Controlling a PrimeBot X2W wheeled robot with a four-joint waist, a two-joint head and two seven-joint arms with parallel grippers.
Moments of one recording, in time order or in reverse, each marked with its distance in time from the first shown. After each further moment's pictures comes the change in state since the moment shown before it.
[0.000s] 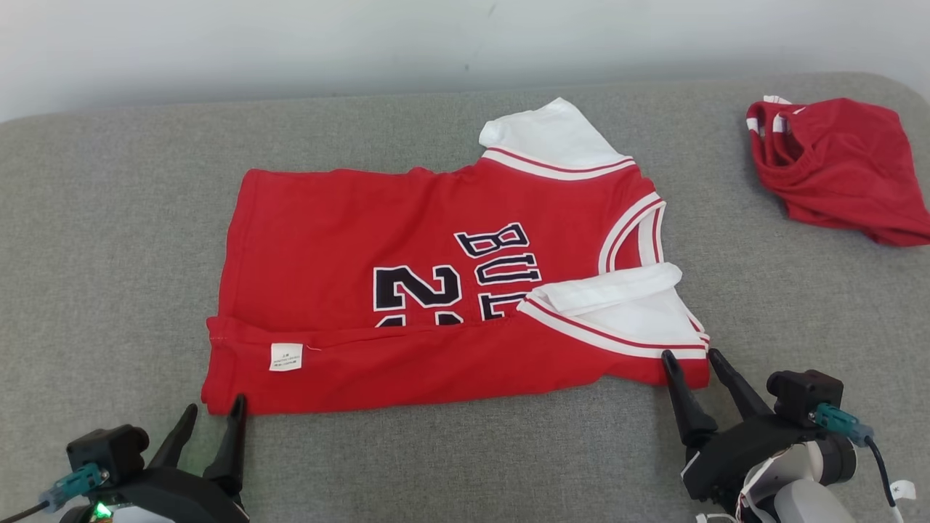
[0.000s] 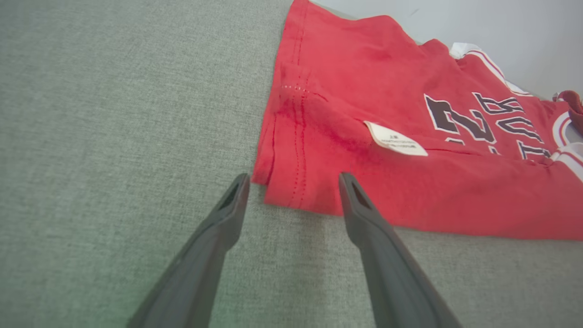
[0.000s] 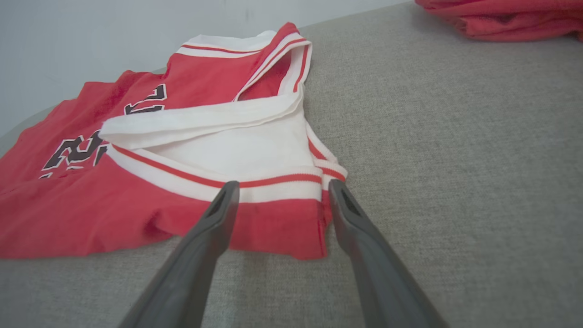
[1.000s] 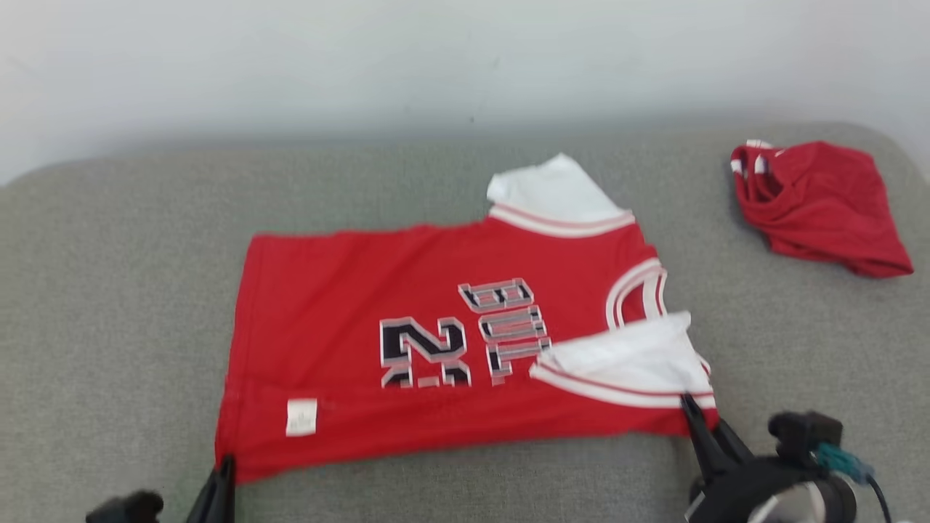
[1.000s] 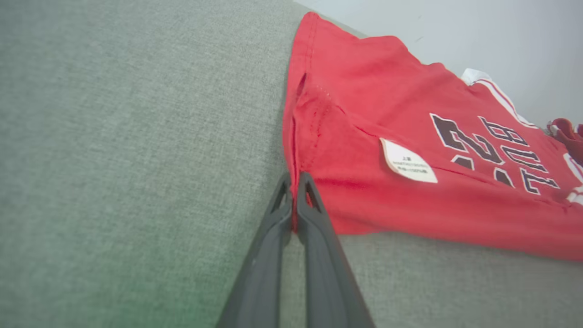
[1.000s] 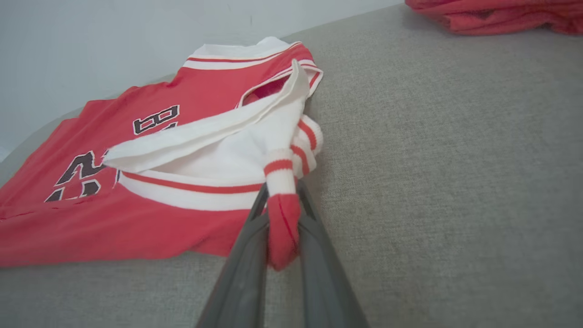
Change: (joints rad) left arm 0.031 -0.093 0.002 0.226 -0.012 -0.054 -0.179; right arm 0.078 0.009 -0.011 0.015 0.026 0.000 0.002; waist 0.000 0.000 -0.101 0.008
